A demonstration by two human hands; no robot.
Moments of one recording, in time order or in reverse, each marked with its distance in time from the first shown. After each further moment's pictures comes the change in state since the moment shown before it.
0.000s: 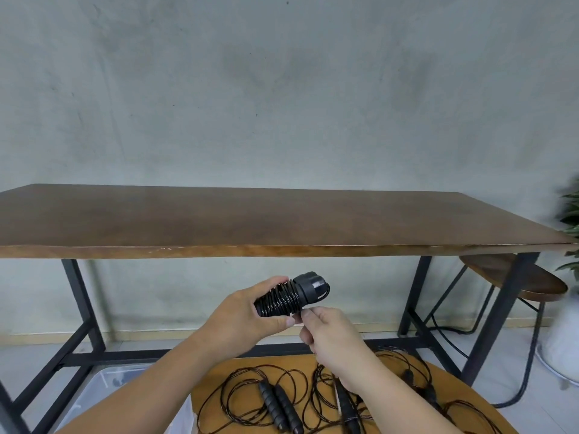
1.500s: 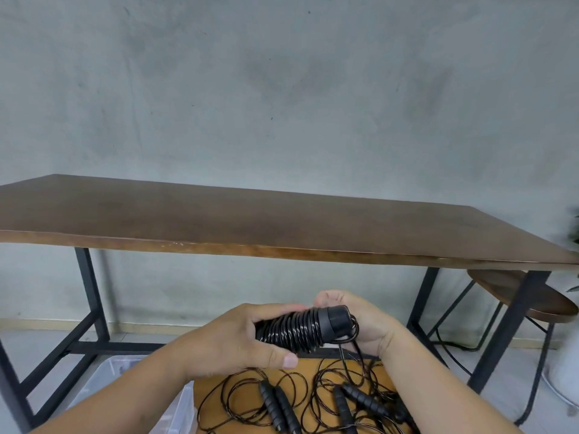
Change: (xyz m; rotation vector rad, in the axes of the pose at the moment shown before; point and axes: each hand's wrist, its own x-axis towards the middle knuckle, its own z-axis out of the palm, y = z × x) left_hand -0.045 0.030 -0.030 -0.243 -0.382 0.031; right_hand 0.034 -0.004 -0.045 0.454 -0.556 -0.024
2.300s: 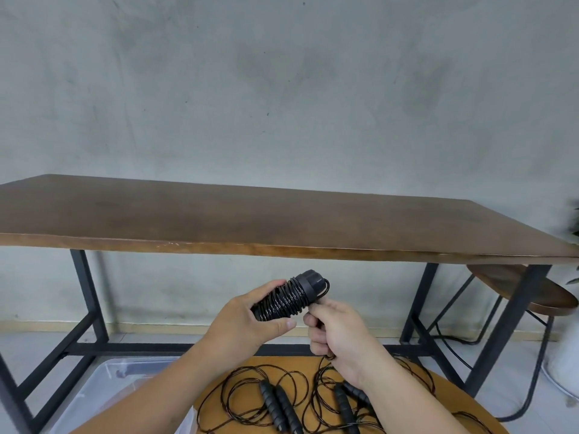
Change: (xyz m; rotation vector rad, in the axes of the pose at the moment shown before) left_hand 0.036 -0.037 0.013 0.033 0.486 -0.012; right_hand 0.001 0.015 0.048 0.109 0.453 -0.015
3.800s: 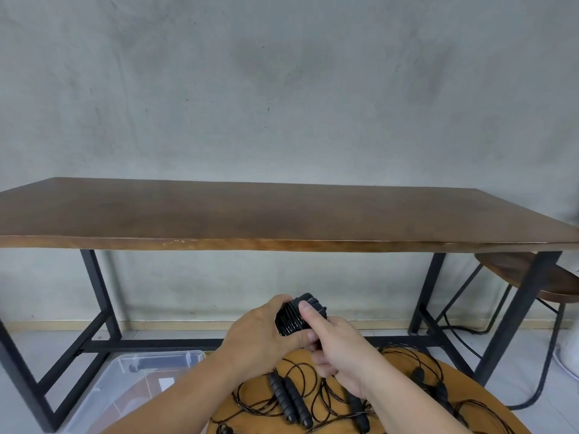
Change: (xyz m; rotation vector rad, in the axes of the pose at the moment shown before) left_hand -0.008 -0.005 0.022 0.431 -0.091 -0.038; right_hand -0.015 0.017 0.003 -0.200 -0.035 0.167
